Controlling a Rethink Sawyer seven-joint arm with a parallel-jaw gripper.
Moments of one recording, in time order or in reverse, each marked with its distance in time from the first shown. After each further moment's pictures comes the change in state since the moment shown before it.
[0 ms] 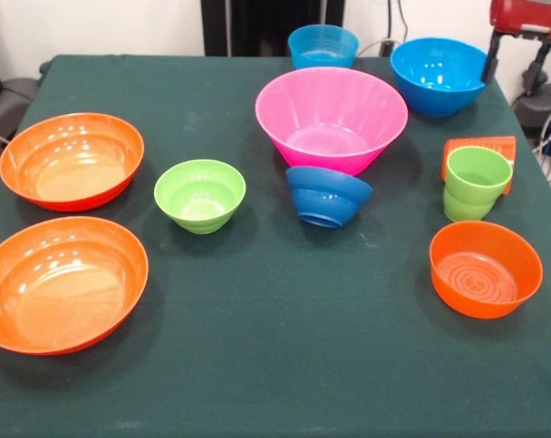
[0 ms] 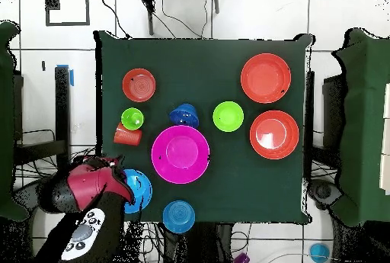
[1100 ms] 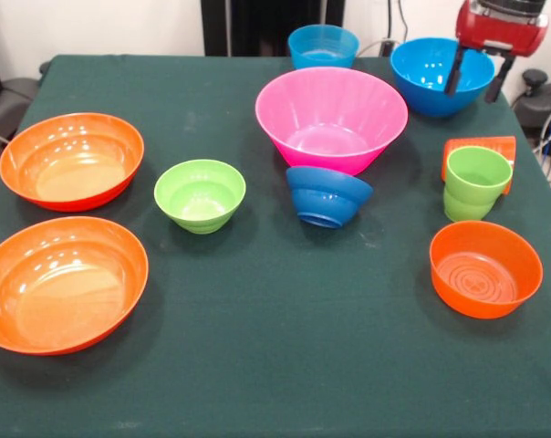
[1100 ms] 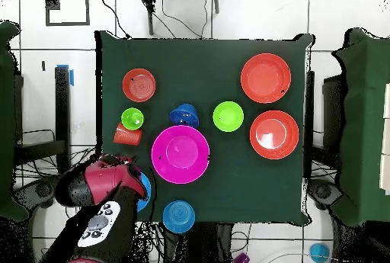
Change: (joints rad) arm -0.042 0.053 -0.025 0.000 0.000 0.000 0.000
